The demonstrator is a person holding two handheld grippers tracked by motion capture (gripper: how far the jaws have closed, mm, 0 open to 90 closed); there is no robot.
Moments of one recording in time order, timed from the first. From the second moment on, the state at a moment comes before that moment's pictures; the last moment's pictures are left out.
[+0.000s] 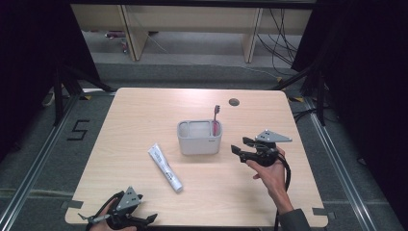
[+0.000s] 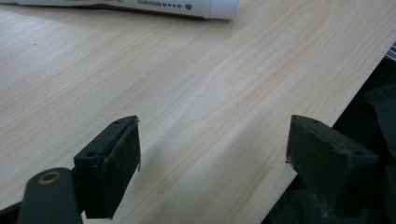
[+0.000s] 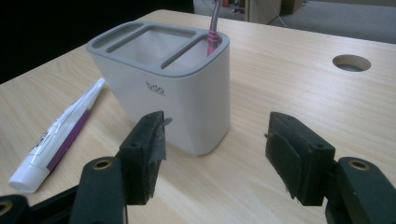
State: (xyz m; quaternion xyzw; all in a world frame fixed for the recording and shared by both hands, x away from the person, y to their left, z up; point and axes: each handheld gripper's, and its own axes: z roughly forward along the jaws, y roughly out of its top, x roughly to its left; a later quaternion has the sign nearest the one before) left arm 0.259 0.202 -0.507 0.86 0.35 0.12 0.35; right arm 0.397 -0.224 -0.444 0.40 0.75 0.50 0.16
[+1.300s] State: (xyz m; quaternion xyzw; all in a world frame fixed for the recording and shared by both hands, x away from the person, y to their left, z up) left arm 0.258 0.201 -0.508 0.86 0.35 0.12 0.35; right arm 0.352 -0.239 -0.459 0.39 0.77 0.49 0.14
